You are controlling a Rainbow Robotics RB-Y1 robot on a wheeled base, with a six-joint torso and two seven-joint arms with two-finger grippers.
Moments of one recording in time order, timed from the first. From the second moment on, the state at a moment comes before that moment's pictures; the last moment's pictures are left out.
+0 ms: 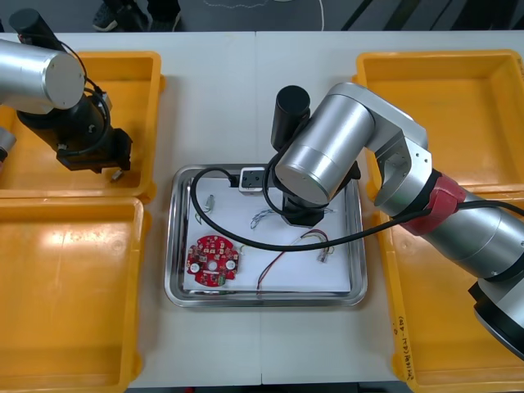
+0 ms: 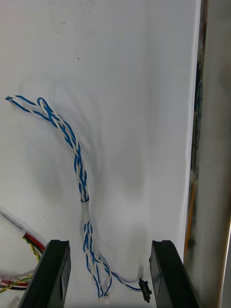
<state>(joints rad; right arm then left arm) -0.86 -0.40 0.73 -1.65 -0.56 1.63 2.06 -0.81 0.67 -0.26 -1.23 0.73 1.57 -1.23</state>
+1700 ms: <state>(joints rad) -0.66 -0.57 0.17 -2.08 -0.81 1.92 1.54 -0.80 0.65 -0.23 -1.22 0.71 1.55 -1.23</state>
